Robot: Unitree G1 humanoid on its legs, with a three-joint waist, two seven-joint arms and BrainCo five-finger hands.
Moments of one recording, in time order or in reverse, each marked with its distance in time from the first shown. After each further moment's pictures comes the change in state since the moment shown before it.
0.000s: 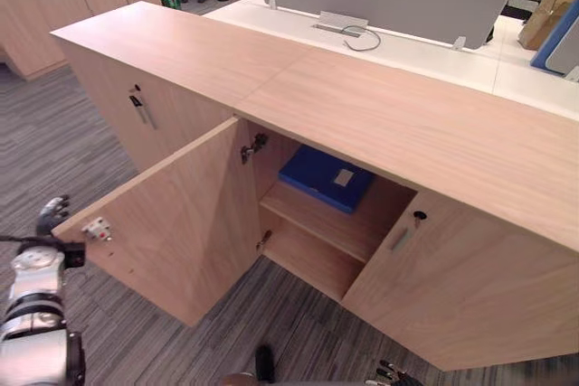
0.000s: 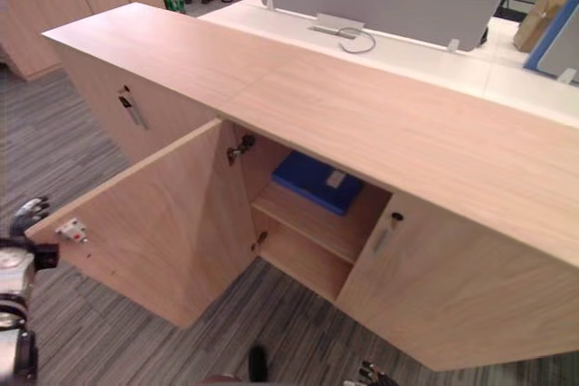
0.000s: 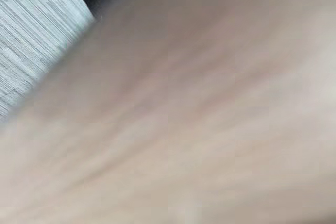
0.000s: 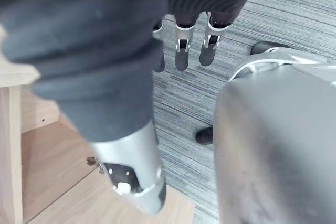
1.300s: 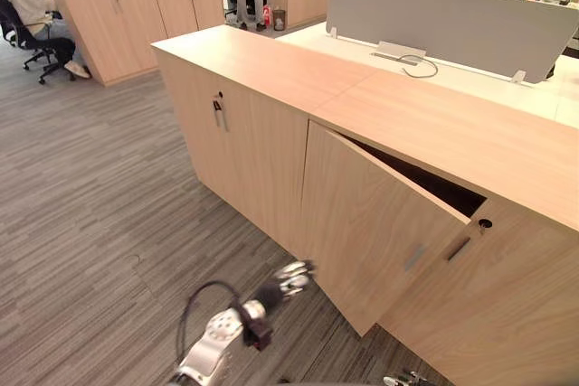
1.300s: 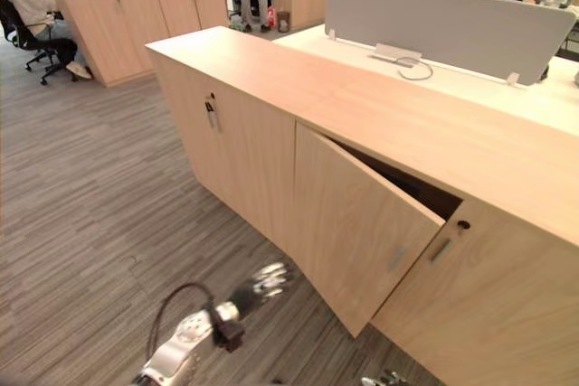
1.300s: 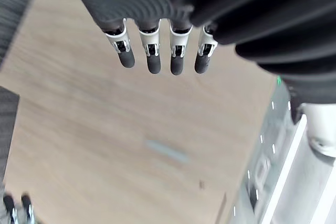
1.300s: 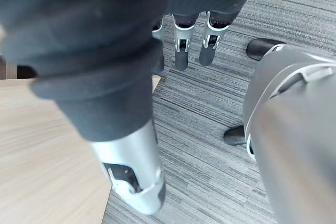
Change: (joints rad) left arm 0.499 -0.473 -0.594 -0.603 -0.331 -0.005 -0.248; right arm -0.047 -0.053 -0.125 0.129 0.013 -0.004 -0.040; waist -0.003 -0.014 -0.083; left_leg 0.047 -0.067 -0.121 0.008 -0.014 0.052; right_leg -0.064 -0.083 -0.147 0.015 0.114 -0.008
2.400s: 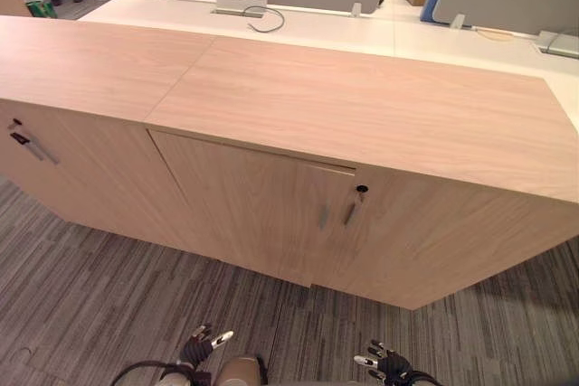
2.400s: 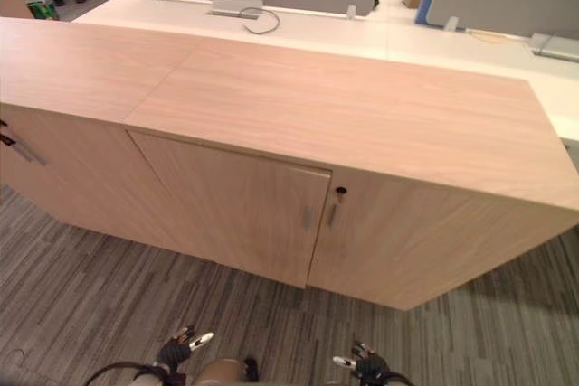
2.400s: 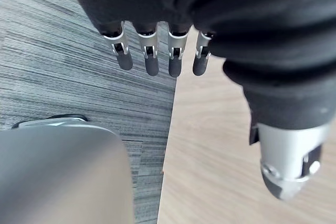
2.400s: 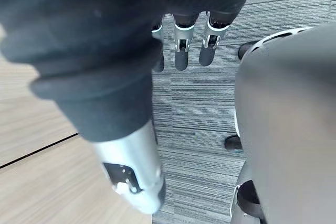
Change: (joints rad) left arm 0.035 -0.049 0.395 0.539 0.391 -0.078 0.226; right arm -0.015 0.105 0.119 -0.121 -0.046 -0.013 -0.040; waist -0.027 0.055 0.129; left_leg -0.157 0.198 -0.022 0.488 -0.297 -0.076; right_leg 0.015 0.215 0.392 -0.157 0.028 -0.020
